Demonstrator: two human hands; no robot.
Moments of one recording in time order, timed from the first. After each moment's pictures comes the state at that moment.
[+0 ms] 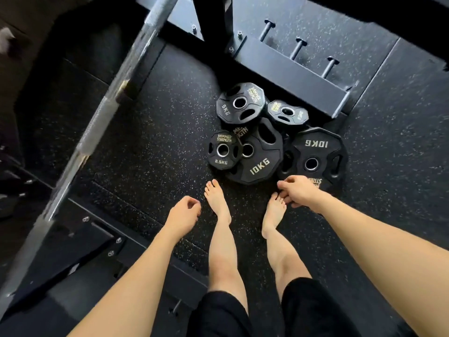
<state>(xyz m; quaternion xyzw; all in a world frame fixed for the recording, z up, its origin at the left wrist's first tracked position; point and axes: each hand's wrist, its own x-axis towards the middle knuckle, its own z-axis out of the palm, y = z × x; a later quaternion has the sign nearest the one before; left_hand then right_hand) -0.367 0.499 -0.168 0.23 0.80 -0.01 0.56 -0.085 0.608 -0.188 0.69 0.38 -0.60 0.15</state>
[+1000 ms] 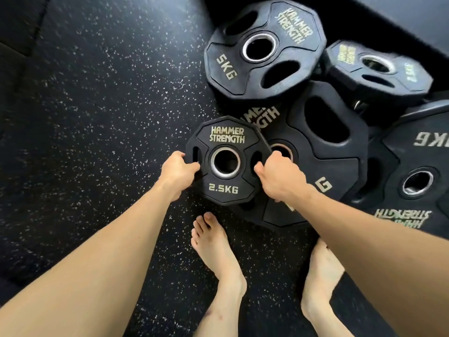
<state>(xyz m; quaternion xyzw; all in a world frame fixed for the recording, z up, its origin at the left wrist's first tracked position) -0.420 0.648 -0.617 0.20 0.82 0.03 0.53 -0.207 0.674 -0.587 0.68 0.53 -0.45 0.22</state>
